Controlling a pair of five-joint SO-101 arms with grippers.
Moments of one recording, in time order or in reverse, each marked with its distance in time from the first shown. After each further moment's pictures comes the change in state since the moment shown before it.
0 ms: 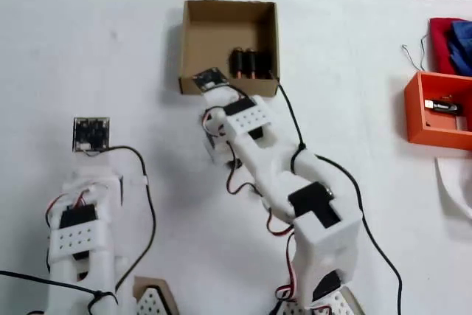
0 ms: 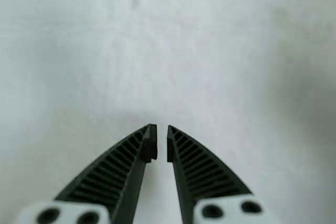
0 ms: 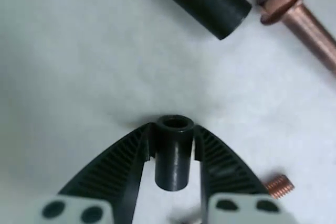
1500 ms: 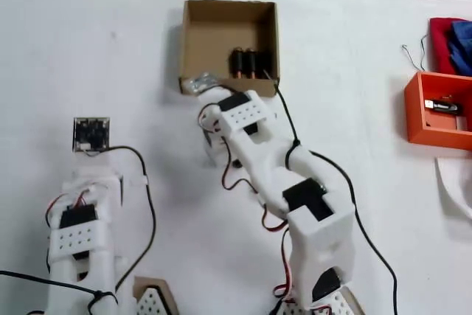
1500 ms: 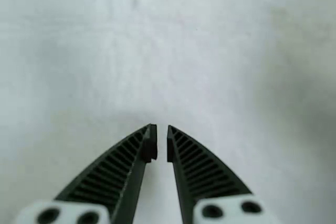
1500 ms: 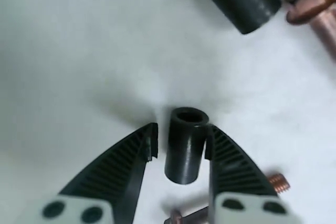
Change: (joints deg) left arm 0.1 0.0 0.0 0.0 0.0; right arm -0.9 3.8 -4.5 6.4 6.5
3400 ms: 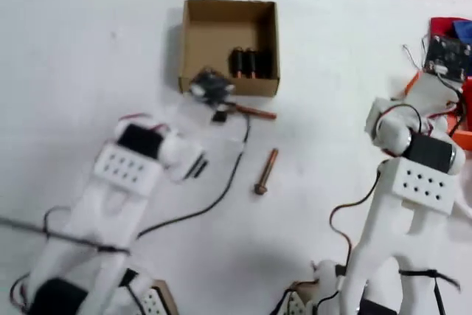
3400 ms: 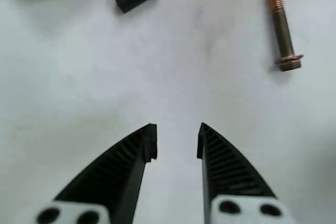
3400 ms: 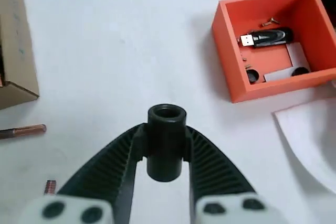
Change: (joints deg) left arm 38.8 29.4 -54.2 41.8 -1.6; right arm 49.6 -56.6 24.5 -8.1 -8.4
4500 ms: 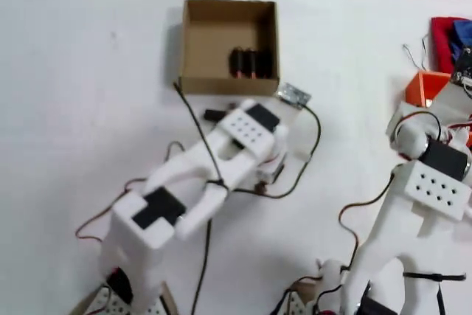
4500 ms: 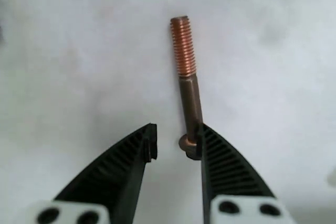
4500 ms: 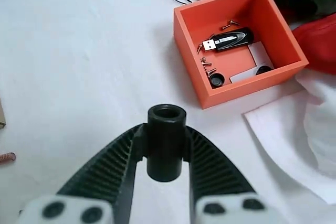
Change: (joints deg) left arm 18.9 48.9 -34.0 2.0 24.4; right arm 6.2 0.4 1.2 -4.3 0.0
